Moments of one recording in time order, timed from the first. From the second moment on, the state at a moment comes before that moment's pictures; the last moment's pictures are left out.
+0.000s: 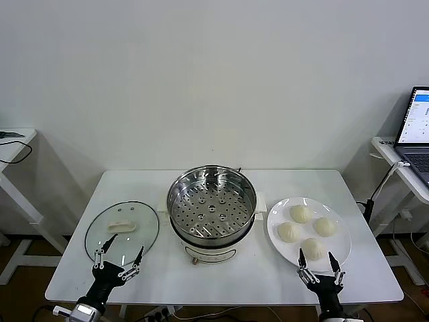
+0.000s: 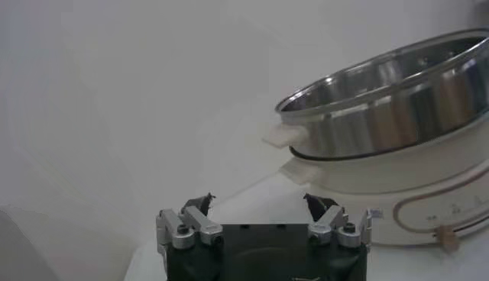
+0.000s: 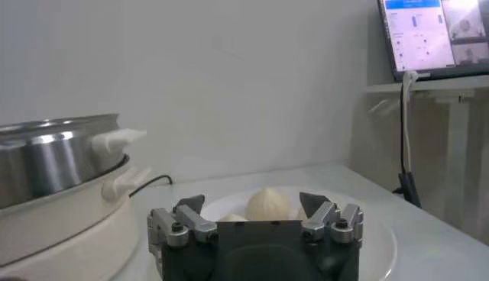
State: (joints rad) left arm 1.73 -1.23 -0.66 -2.04 0.06 -0.12 0.13; right arm -1.67 1.18 0.54 1.91 0.43 0.24 0.25
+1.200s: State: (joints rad) left arm 1.73 -1.25 -0.62 -2.10 0.06 -0.11 0.10; right arm -0.33 0.65 -0.28 1.15 0.48 -0.06 -0.72
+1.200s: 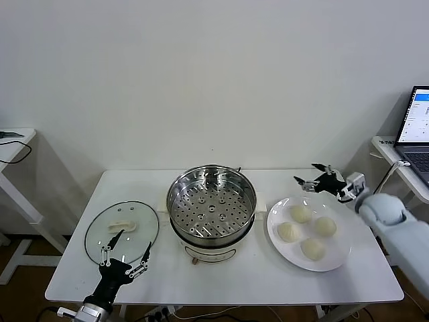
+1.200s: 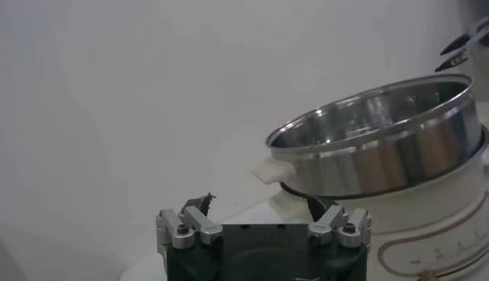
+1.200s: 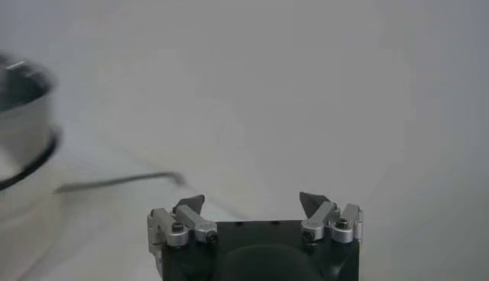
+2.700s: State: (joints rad) left arm 1.74 -1.27 -0.63 -2.07 0.03 -0.12 0.05; right arm 0.02 0.98 -0.67 0.67 -0.20 0.09 -1.19
